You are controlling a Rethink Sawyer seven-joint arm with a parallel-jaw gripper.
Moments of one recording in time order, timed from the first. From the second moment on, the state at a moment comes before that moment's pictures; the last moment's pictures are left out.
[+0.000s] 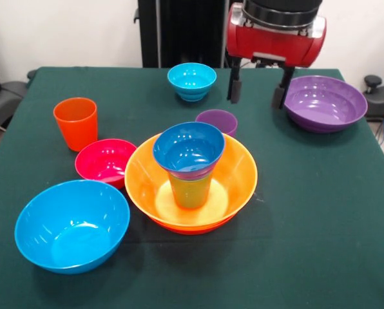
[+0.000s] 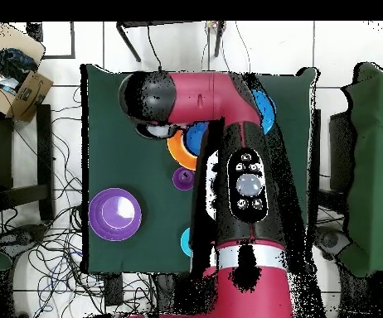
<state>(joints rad) -0.20 -0.62 0.16 1.19 -0.21 1.04 2.00</state>
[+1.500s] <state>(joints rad) -0.14 -0.16 0.18 0.46 -0.21 1.35 2.00</state>
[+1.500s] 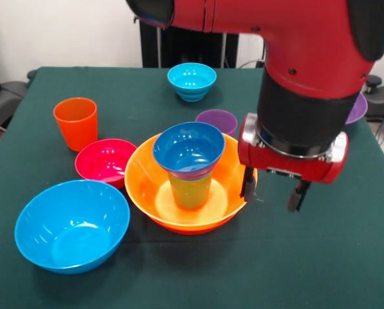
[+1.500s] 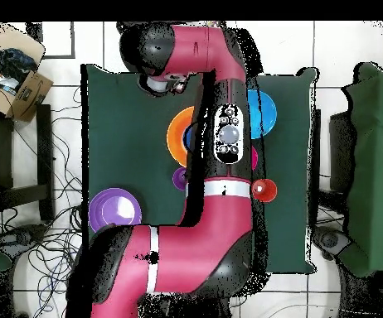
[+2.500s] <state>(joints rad) -0.17 -0.05 0.63 0.14 -0.70 1.50 2.00</state>
